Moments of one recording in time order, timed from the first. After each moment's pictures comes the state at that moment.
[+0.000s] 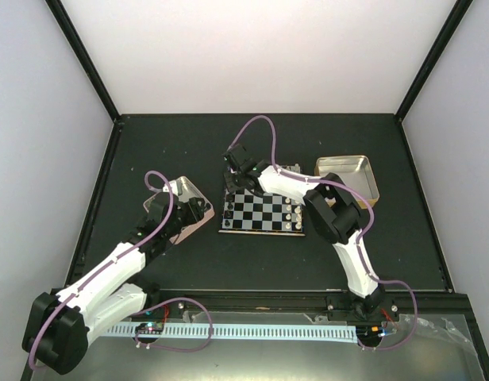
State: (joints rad) left arm -0.43 0.89 0.42 -0.12 -0.07 -0.70; right arm 0.78 2.19 1.65 -0.37 0.10 0.34
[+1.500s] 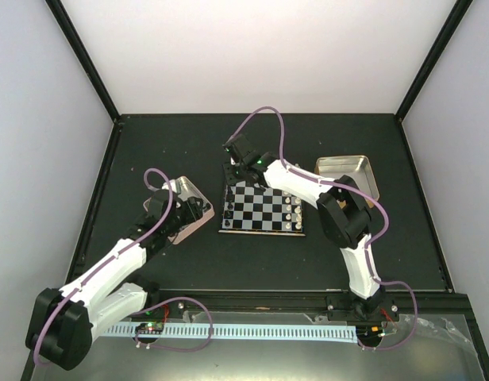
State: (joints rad) left arm -0.39 0.93 0.44 -0.15 -0.03 -0.70; right arm 0.78 2.10 1.67 -0.42 0.07 0.38
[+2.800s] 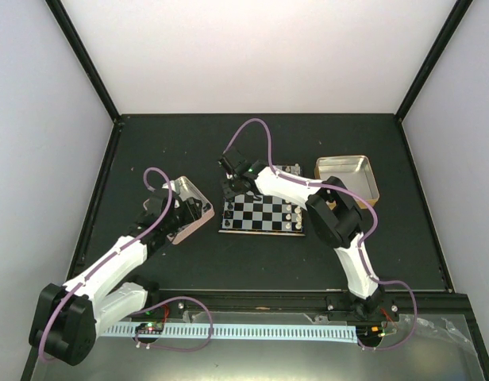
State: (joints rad) left arm -0.34 0.97 0.44 -0.16 0.02 -0.71; right arm 0.83 2.16 1.67 -0.51 0.06 0.36
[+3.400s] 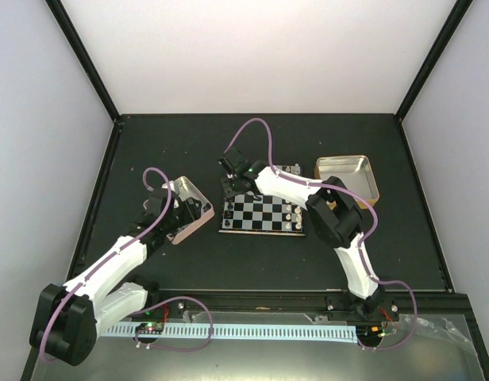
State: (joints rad) left arm -0.33 0.97 0.44 -0.16 0.04 -0.71; right arm 0.83 2.16 1.67 -0.51 0.10 0.38
